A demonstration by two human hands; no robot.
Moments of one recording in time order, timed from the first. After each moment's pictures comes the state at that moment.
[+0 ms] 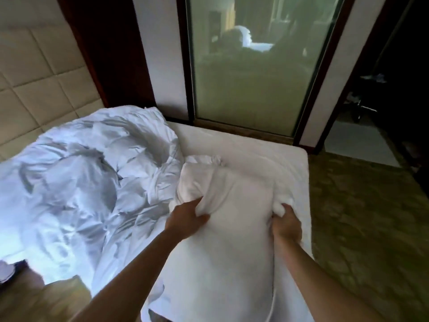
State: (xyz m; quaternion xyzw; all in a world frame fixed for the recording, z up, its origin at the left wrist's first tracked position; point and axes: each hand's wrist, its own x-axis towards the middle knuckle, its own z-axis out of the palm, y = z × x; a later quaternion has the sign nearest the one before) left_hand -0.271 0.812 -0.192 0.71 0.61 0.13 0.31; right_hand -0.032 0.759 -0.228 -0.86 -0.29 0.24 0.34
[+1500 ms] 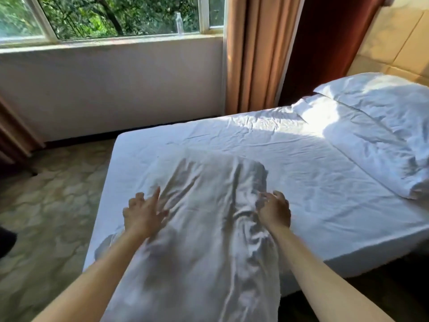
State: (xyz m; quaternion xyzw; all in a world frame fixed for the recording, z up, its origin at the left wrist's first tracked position) left_hand -0.655 -0.032 -0.220 -0.47 0.88 0.07 0.05; right_hand -0.869 0.190 -0.234 0.18 -0.93 0.29 -0.11
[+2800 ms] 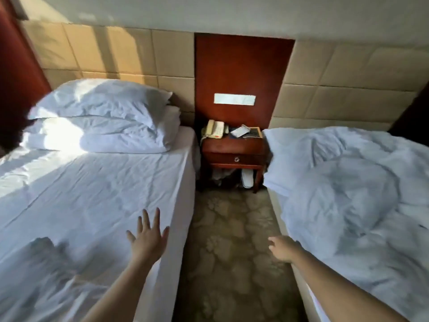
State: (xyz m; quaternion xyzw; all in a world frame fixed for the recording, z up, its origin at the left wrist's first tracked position) left_hand -0.862 0.254 -0.266 0.13 0.98 0.11 0.14; right_hand -0.693 0.567 -0.267 -0.27 -0.91 0.12 -0.30
